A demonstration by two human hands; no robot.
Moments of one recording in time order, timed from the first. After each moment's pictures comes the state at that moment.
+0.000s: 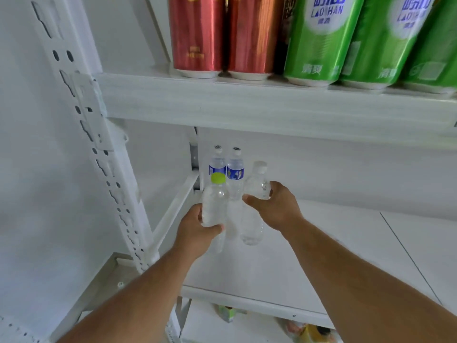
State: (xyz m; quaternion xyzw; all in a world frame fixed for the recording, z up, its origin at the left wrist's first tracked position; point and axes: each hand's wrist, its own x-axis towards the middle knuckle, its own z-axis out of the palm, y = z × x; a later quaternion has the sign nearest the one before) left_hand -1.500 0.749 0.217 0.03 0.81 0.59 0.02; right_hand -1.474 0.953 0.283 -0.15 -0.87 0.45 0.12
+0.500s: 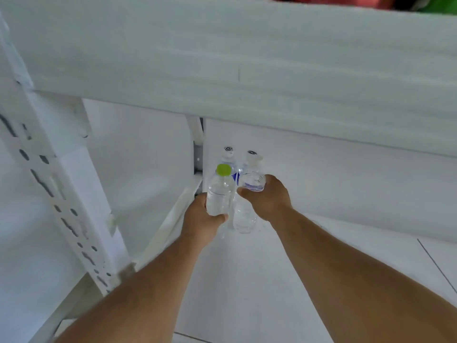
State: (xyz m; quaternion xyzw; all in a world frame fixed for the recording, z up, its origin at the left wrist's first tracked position) left_hand -1.631 0.774 0.175 0.01 0.79 0.61 -0.02; right_hand -1.614 0.939 0.248 -0.16 -0.88 0.42 0.11
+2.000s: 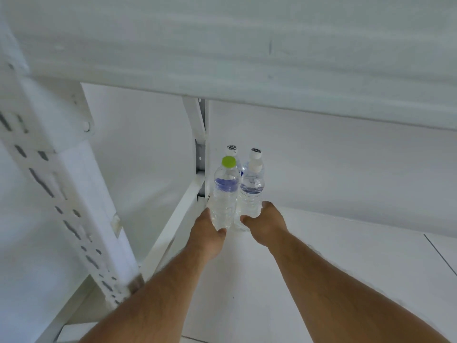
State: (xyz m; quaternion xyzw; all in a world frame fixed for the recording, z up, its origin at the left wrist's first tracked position) left_hand -1.626 0.770 0.148 0.02 0.88 0.46 0.05; right_hand -1.598 0.921 0.195 -0.23 -0.88 0.42 0.02
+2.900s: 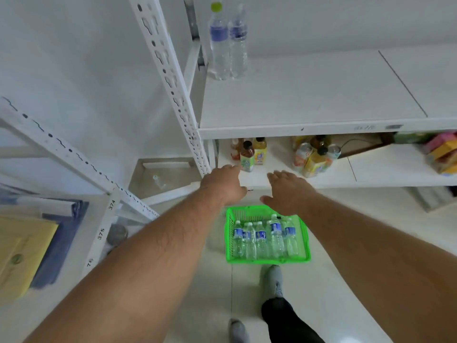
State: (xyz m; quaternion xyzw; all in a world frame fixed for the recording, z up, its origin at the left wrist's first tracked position) left_hand -1.257 0.642 0.150 0.25 0.94 0.03 0.22; right_hand -1.171 0.805 0.130 -0.08 -0.98 0.07 -0.17
